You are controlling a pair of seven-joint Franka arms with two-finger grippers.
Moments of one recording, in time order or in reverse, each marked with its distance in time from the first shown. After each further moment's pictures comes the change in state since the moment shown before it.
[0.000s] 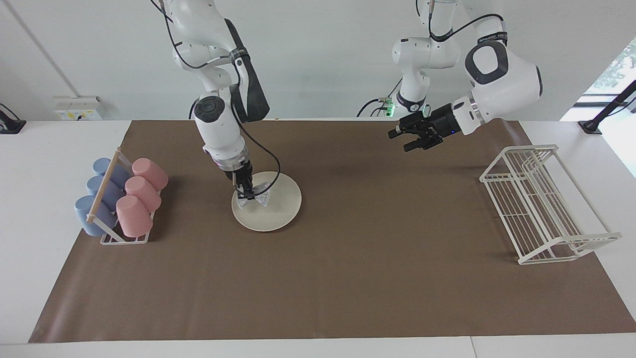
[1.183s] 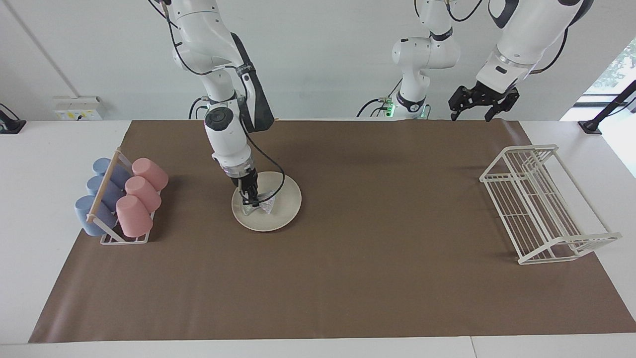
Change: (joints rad) left arm 0.011 -0.054 0.004 0.304 0.807 -0.302 -0.175; right arm 0.044 0.052 0.007 -0.079 0.040 0.235 0.062
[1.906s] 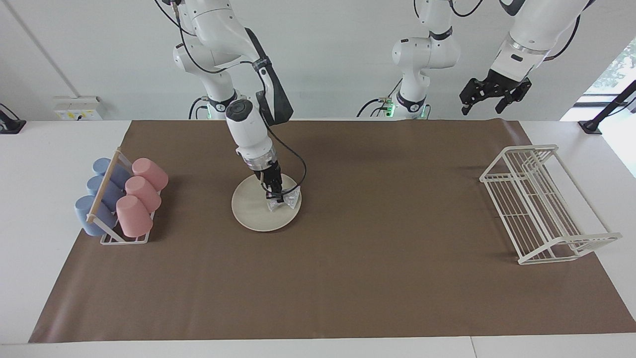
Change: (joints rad) left arm 0.021 -0.016 0.004 0.005 0.003 -0.001 -0.036; right arm 0.098 0.013 0.001 -0.001 0.107 0.067 0.054
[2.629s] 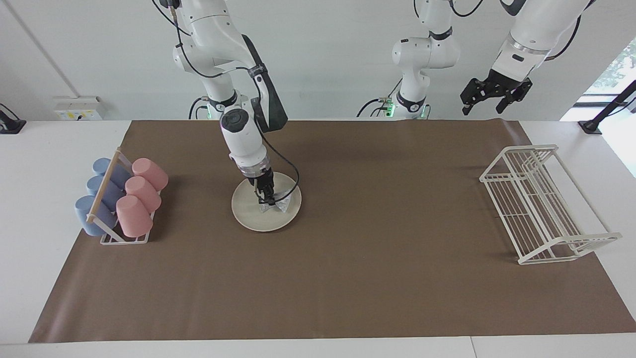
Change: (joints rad) left arm 0.002 0.000 0.001 0.000 0.000 0.001 -0.003; right arm -0.059 0.021 -0.008 0.018 -0.072 -0.094 -0.007
